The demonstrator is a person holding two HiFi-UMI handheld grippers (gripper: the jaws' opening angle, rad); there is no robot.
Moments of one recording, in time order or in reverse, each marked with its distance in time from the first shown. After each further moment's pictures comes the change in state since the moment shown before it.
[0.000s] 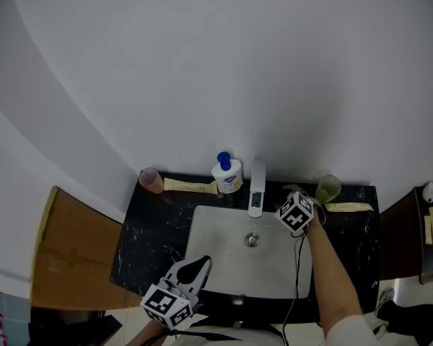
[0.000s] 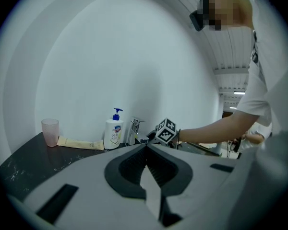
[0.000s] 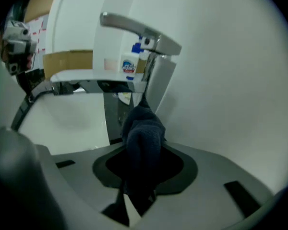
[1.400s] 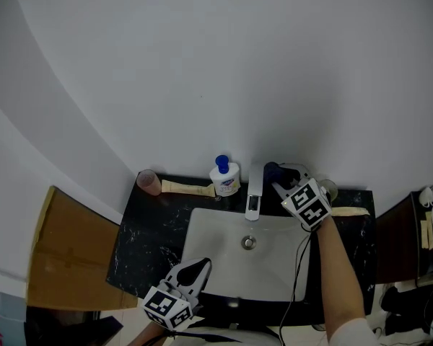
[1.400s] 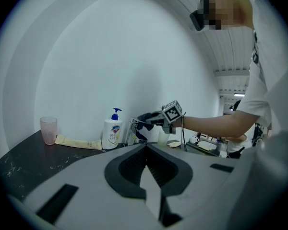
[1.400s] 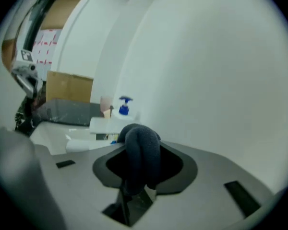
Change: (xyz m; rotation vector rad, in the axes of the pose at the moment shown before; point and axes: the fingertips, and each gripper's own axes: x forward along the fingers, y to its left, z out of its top) left arm 0.004 -0.003 0.000 -0.023 -0.008 -0.004; right arm -0.084 -0.050 0.098 -0.013 -0.333 -0.070
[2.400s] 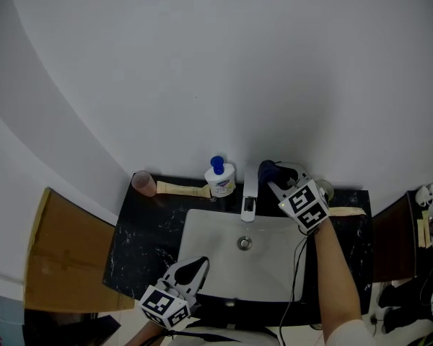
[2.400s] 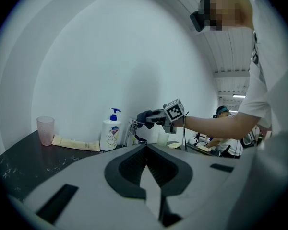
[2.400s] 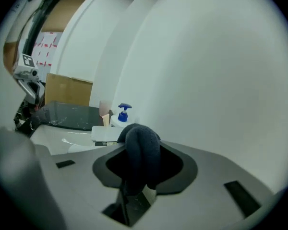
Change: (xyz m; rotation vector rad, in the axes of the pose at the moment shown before) left arm 0.009 0.001 0.004 -0.001 -0.009 -0.014; right arm -0.012 -0.004 0.016 0.000 -0.054 -0.027
